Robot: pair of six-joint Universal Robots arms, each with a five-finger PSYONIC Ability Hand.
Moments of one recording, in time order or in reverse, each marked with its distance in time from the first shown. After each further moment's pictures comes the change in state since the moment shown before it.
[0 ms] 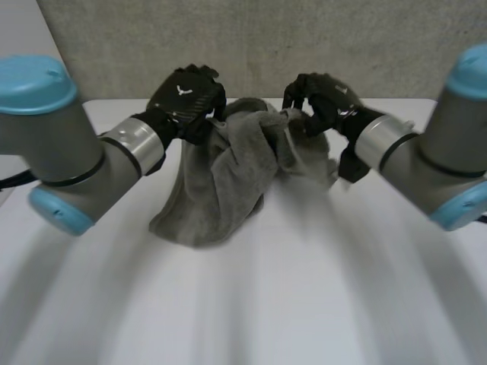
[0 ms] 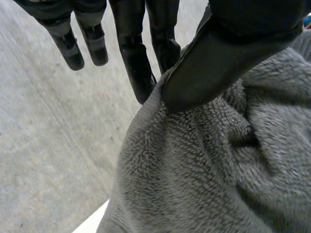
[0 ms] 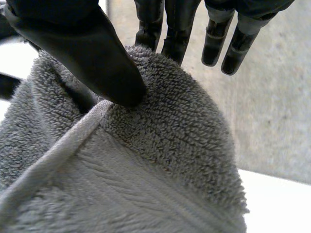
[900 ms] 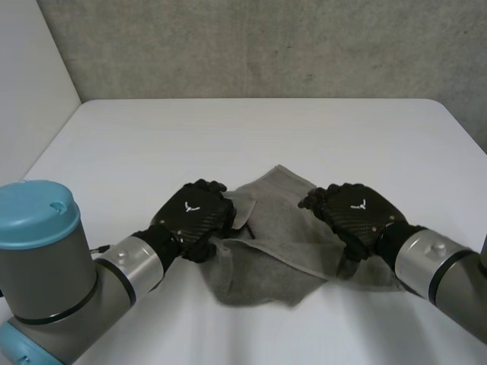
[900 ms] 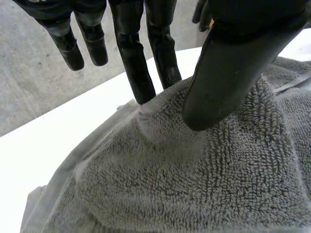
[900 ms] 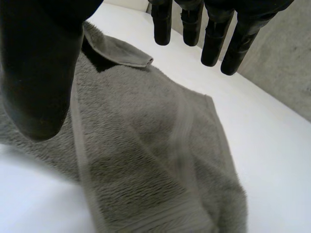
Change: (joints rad) left arm -0.066 0.201 -0.600 0.074 -0.036 0.004; right arm -0.060 -0.354 0.679 0.089 0.025 -0.674; left_hand -0.333 -0.331 0.000 0.000 -0.365; right_hand -1.044 -1.003 0.000 0.000 -1.075
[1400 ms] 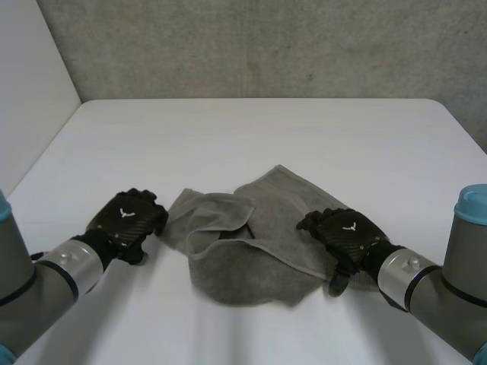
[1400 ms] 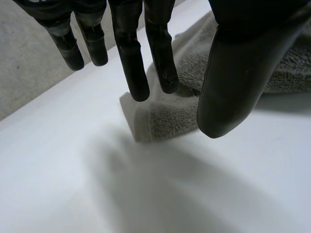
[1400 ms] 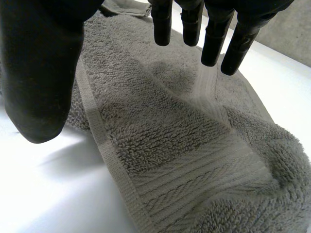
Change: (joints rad) left arm 0.312 0.064 -0.163 -0.015 0.051 0.228; right arm -0.012 0.197 0.041 -0.165 0.001 0.034; left_hand -0.155 -0.150 0.000 0.000 -0.156; right_hand 0.009 0.004 0.000 0.000 0.003
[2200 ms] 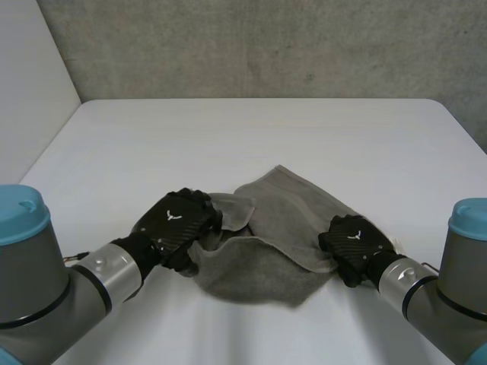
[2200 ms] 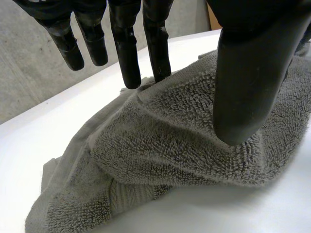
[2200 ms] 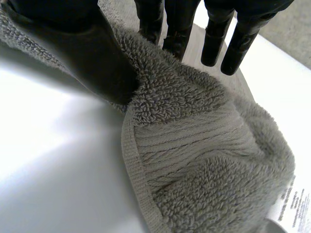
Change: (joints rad) left arm -0.213 -0.016 0.082 -0.014 0.032 -0.155; right arm -0.001 0.016 0.051 -0.062 0.083 -0.124; left_hand -0.193 -0.207 0.000 0.000 -0.221; right_hand 0.967 0.940 0.000 0.000 0.977
